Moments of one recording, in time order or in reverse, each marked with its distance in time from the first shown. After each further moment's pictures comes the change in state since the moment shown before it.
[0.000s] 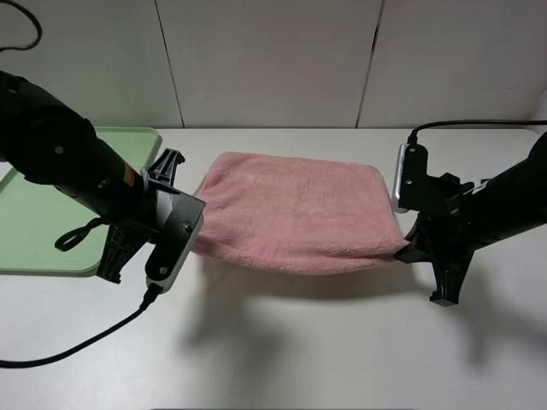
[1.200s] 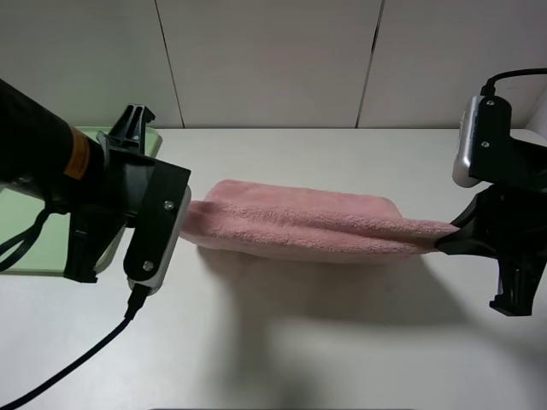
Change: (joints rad) left arm -0.201 -0.282 0.000 0.304 0.221 -0.491; right arm 0.000 -0.417 0.000 -0.177 0.311 0.306
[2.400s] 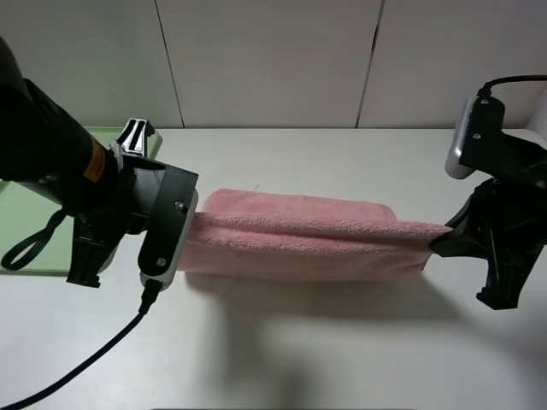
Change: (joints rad) left arm 0.023 0.100 -0.040 -0.031 0.066 -0.029; right arm 0.000 0.083 -0.034 0.015 0.006 0.089
